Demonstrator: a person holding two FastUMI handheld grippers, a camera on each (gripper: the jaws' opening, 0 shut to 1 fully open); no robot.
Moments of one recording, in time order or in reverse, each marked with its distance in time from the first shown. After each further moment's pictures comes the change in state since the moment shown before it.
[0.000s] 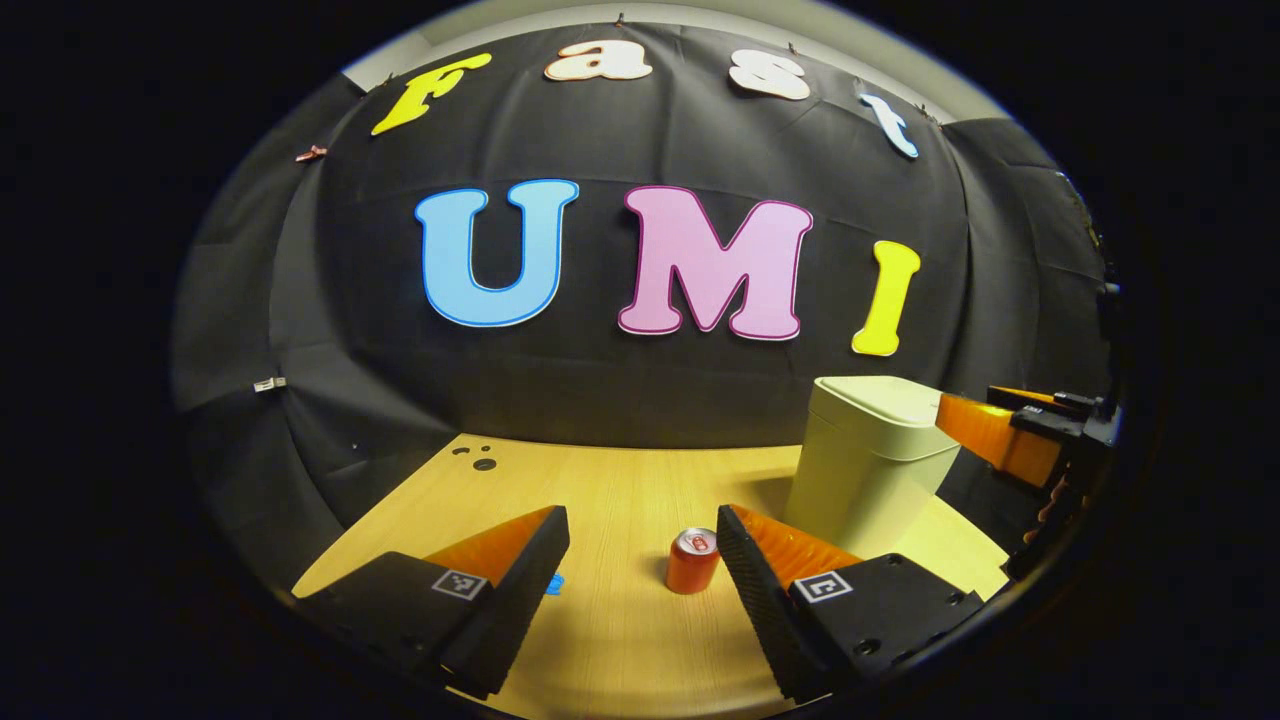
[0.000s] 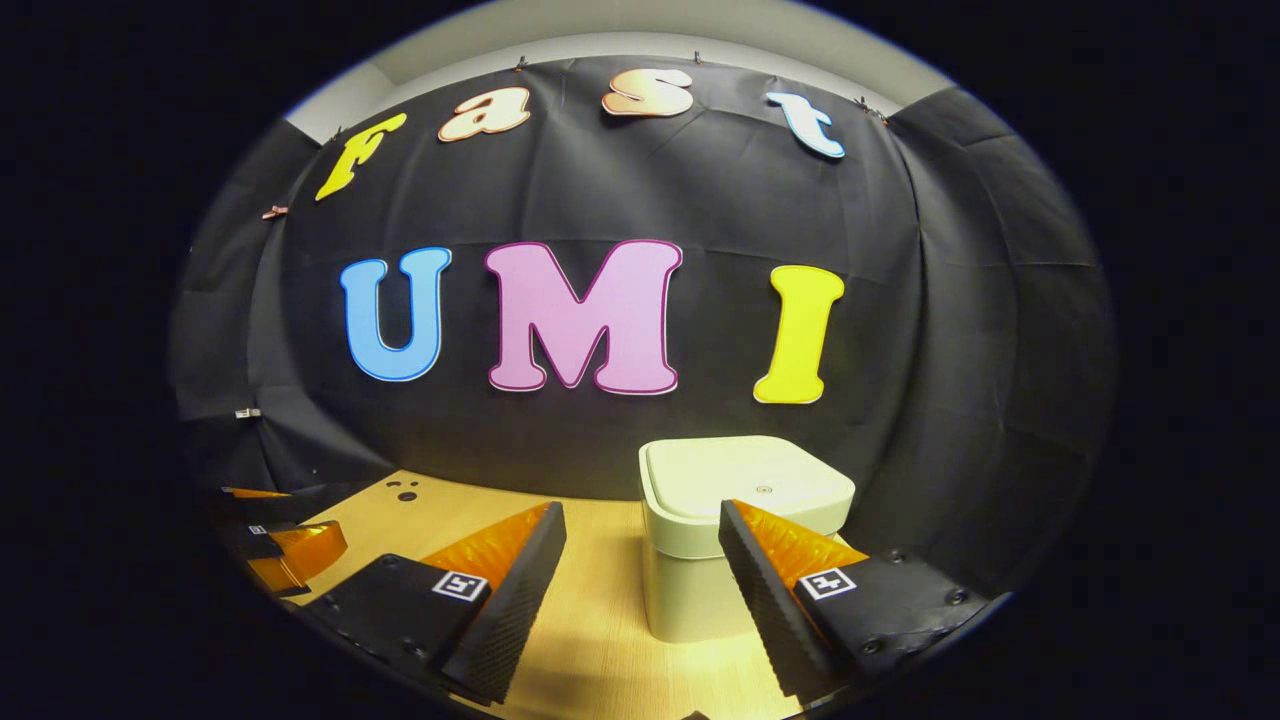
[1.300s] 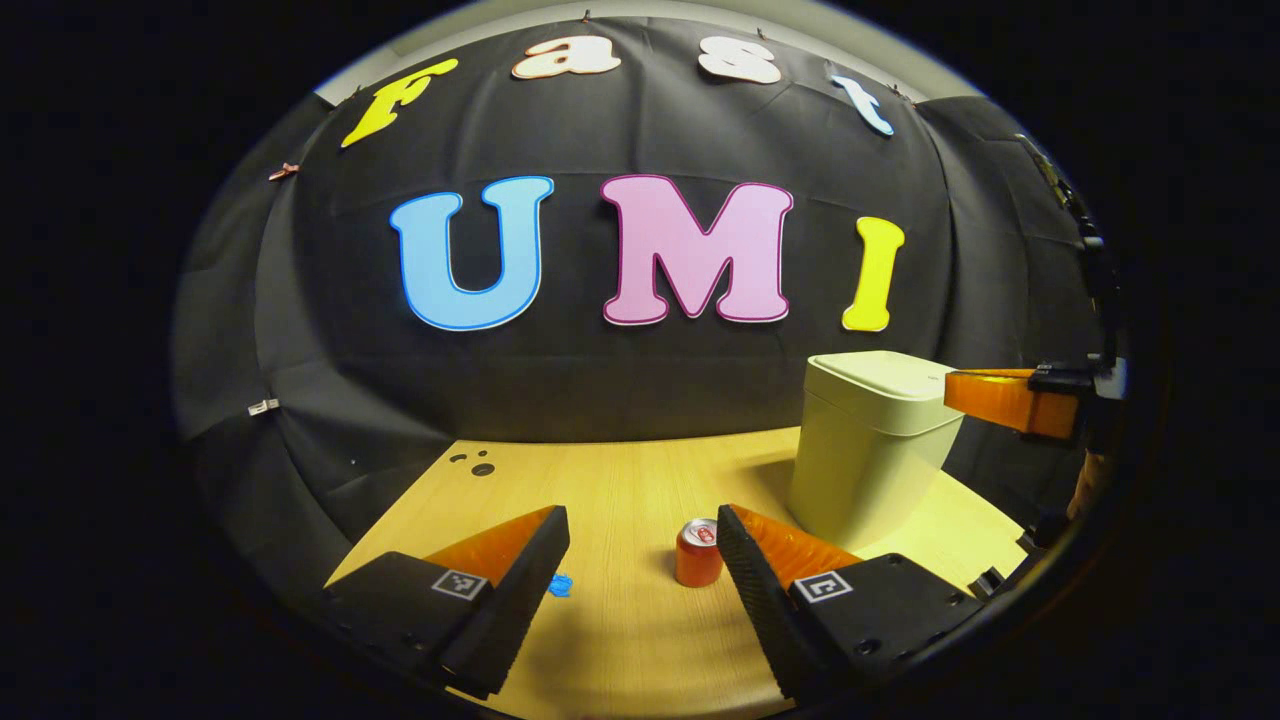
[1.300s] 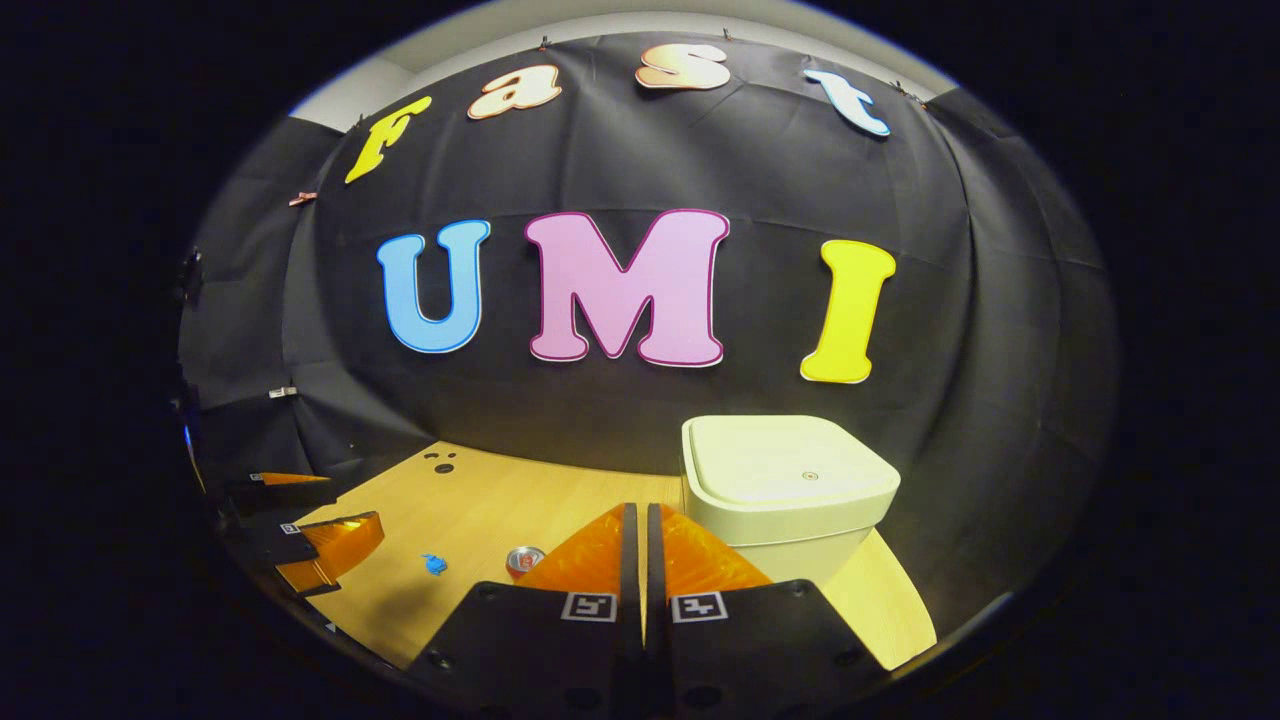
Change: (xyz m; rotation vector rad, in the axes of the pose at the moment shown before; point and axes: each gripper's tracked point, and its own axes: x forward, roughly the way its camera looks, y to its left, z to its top) left arm 0.008 -0.004 -0.008 0.081 0.025 -0.029; right arm 0.003 0.025 -0.009 -0.013 0.096 0.152
